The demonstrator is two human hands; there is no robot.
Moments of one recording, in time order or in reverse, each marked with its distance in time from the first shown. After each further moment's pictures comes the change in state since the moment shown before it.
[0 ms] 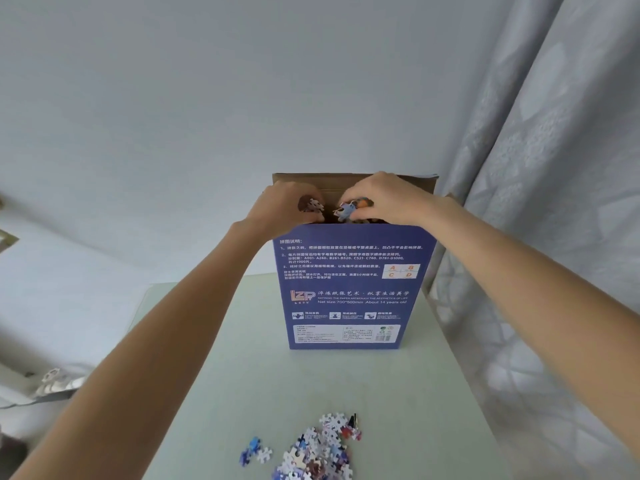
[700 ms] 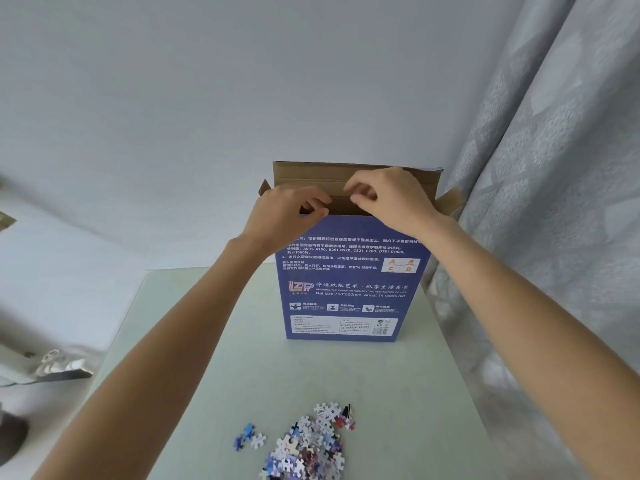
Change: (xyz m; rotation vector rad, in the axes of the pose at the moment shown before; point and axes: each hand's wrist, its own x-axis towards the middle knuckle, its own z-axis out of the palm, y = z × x) left_hand -0.032 0.014 0.012 -0.049 0.223 0.105; right_hand -0.015 -0.013 0.017 0.021 0.352 0.092
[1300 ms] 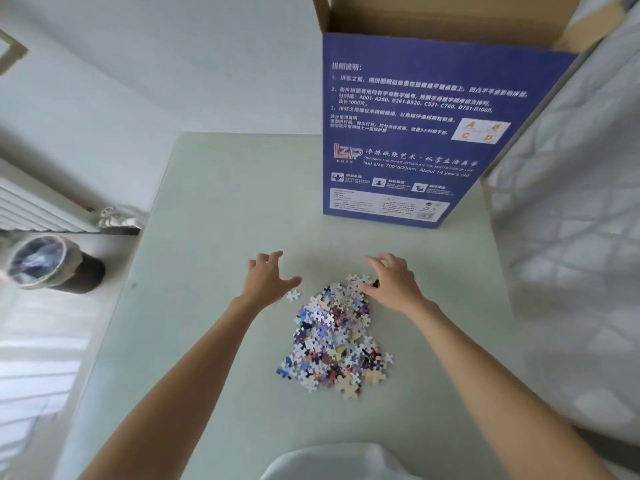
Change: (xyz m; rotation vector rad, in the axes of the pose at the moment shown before) left_hand -0.297 -0.053 0.113 0.070 -0.652 -0.942; right_hand -0.243 -0.024 0.234 0.055 -0.765 0.433
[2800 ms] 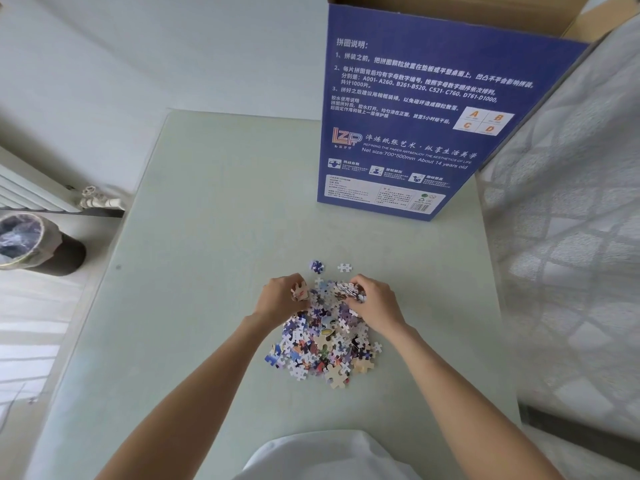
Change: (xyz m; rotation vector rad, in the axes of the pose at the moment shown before) left_hand -0.026 0.002 0.057 -0.224 -0.063 0.166; right_hand -0.038 -0.013 0.041 0.268 0.093 -0.043
